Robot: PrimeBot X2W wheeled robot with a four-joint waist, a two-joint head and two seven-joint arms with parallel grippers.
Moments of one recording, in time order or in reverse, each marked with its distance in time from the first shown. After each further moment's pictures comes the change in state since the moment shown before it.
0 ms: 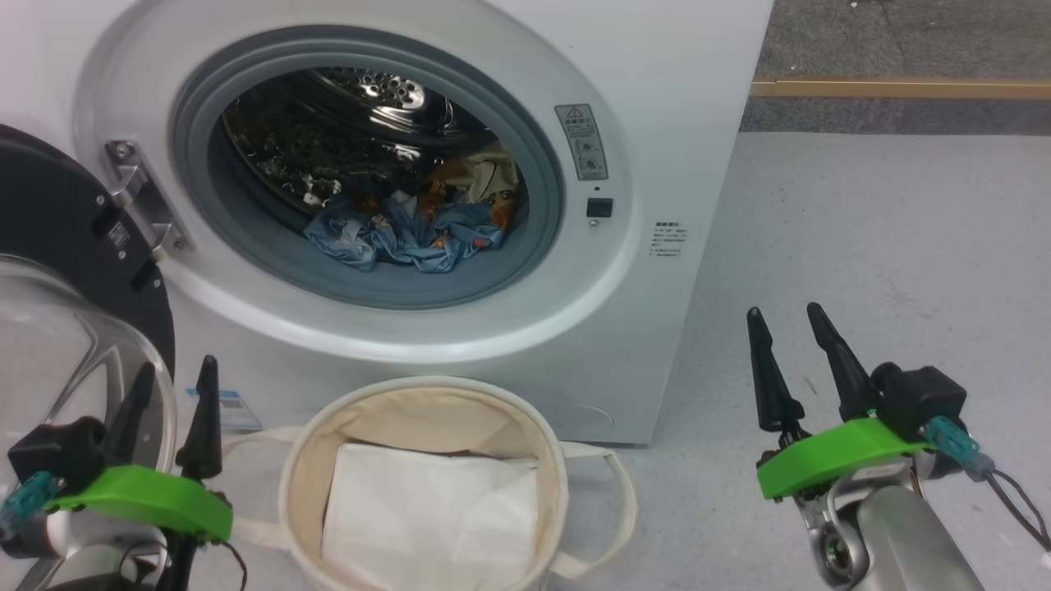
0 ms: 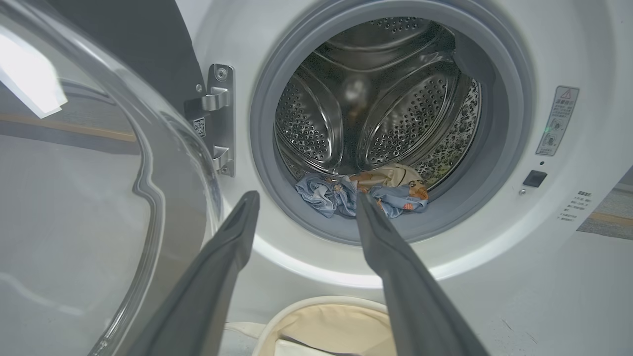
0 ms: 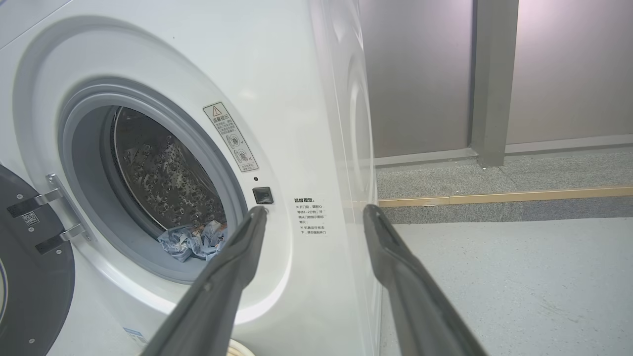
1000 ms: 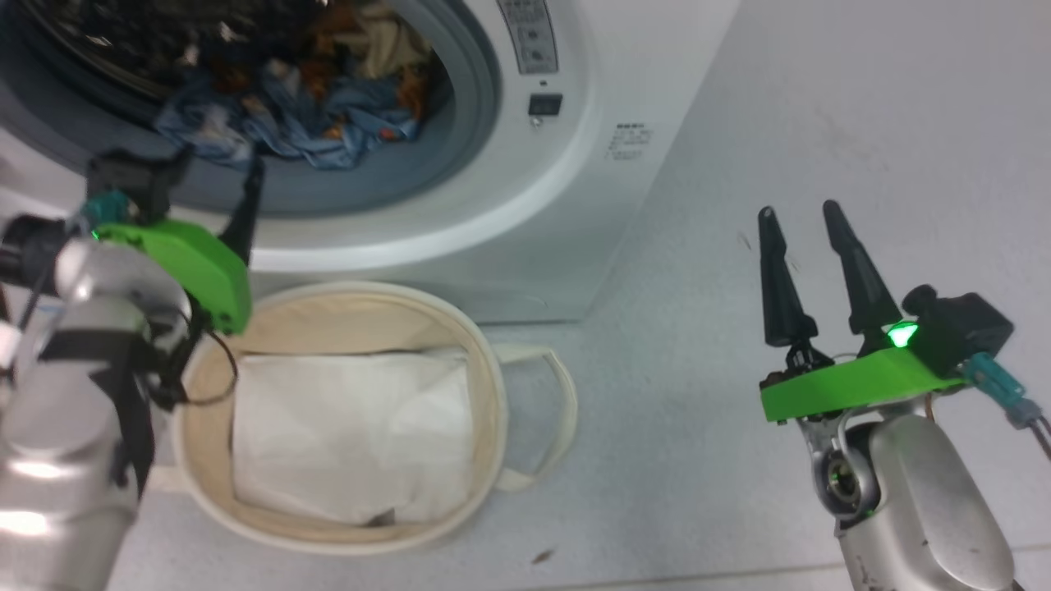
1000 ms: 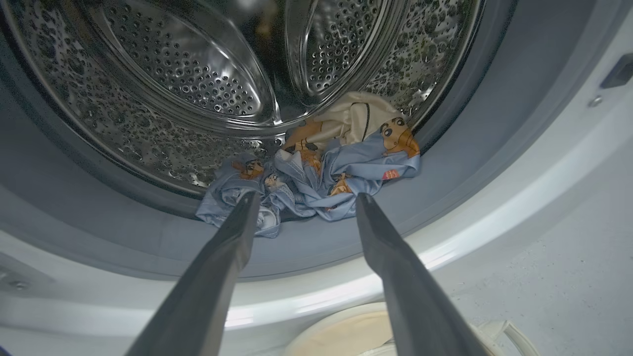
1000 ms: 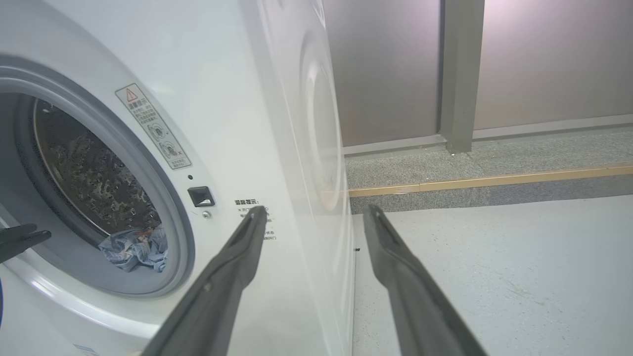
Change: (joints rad) left arm -0.535 0.005 -0.218 0.238 0.186 -0.015 0.225; right arm -0.098 0.000 0.013 -0.124 0.042 0.000 0.000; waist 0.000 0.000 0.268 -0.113
